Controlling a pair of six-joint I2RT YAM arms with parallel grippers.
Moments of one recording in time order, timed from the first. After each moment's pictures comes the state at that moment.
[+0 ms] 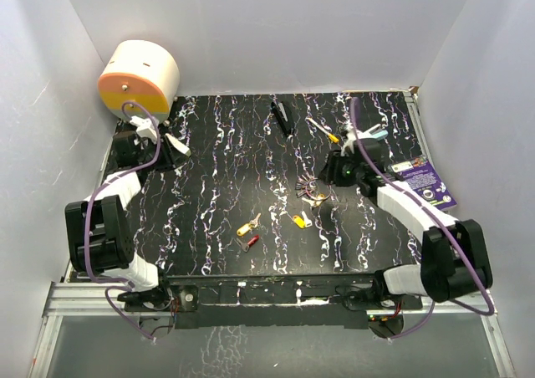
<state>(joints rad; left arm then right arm) 0.19 1.53 0.85 0.07 0.66 -0.20 0.18 1.30 0.74 -0.11 -0.26 0.34</state>
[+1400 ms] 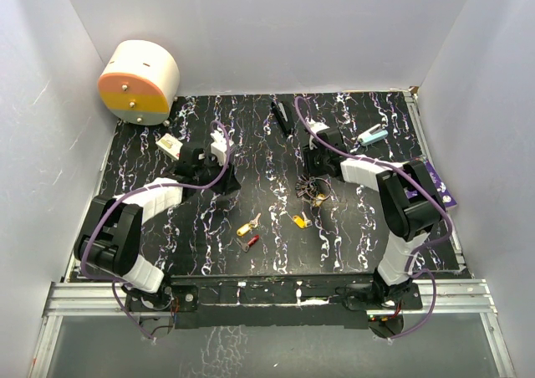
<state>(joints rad) -0.33 1.53 0.77 0.05 0.54 0.06 0.35 1.80 1.03 -0.01 -0.11 0.09</state>
